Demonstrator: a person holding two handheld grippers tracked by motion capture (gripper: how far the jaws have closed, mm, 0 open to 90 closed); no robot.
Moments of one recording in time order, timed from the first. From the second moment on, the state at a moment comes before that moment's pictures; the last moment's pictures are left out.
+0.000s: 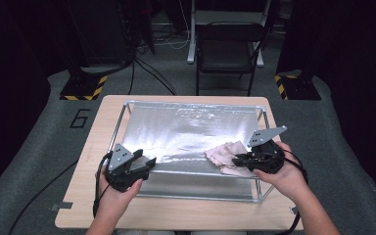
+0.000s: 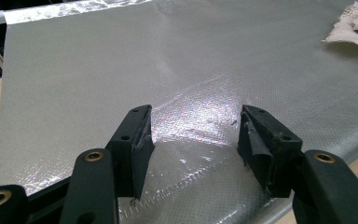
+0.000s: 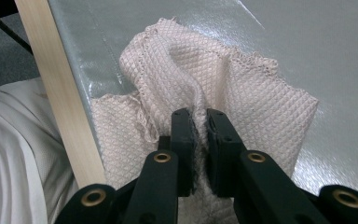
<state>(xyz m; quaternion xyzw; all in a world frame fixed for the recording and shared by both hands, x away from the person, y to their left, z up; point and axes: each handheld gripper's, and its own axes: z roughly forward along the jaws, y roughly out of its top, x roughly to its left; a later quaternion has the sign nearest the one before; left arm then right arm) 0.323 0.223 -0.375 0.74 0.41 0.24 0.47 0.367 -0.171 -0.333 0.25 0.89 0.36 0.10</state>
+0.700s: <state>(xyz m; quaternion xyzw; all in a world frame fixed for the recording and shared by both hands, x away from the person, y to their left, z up) 0.323 0.223 -0.375 0.74 0.41 0.25 0.47 0.381 -0.098 -0.332 0.20 0.91 0.35 0.08</state>
